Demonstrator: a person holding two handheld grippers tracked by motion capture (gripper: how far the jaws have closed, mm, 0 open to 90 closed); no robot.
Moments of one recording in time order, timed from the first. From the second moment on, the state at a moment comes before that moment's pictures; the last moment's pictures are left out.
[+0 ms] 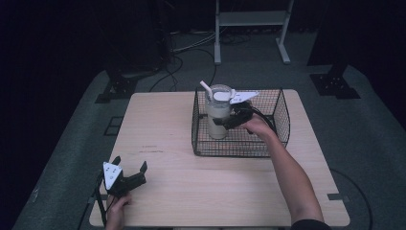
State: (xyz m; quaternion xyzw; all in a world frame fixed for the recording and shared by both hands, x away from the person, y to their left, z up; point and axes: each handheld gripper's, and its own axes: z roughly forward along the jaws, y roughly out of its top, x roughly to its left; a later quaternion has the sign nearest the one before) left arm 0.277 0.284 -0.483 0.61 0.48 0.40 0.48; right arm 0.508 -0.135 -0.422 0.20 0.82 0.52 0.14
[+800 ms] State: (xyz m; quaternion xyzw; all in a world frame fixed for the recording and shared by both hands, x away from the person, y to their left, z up) left arm 0.277 0.284 -0.483 0.61 0.48 0.40 0.48; right arm 0.498 -0.152 -0.416 0.22 0.82 0.51 0.14
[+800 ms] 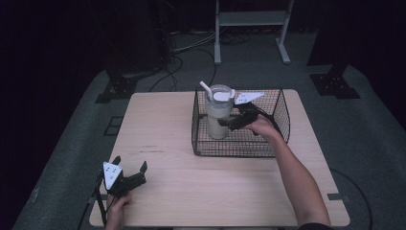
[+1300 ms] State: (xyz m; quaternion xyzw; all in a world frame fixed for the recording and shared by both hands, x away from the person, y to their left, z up) left arm 0.277 0.284 -0.483 0.62 0.48 0.40 0.48; right arm 0.486 -0.176 -0.402 0.25 0.81 0.50 0.15
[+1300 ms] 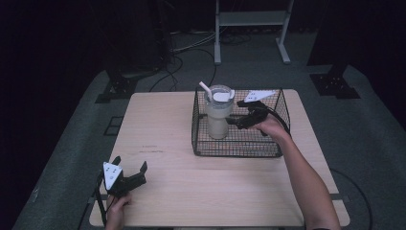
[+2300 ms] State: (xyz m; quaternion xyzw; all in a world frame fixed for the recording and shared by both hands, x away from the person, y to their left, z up) left arm 0.277 0.283 -0.483 0.62 0.48 0.40 0.48; right arm 0.456 -0.206 -0.373 0.27 0.81 0.50 0.17
